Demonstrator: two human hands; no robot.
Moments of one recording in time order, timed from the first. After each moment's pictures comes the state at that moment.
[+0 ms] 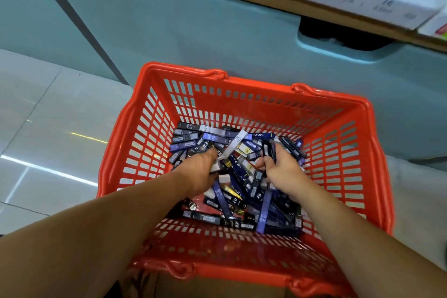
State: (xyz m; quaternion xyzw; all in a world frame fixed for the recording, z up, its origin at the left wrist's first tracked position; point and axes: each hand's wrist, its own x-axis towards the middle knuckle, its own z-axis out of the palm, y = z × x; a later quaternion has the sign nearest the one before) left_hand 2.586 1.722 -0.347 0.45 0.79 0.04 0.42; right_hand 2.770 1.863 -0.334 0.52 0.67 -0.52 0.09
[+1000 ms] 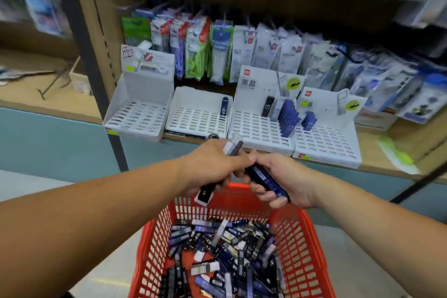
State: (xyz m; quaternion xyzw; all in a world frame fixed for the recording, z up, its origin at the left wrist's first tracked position) left_hand 2.574 1.742 -0.009 0.43 0.63 0.44 0.47; right_hand 2.733 1.845 -0.010 0.40 0.59 -0.70 0.07
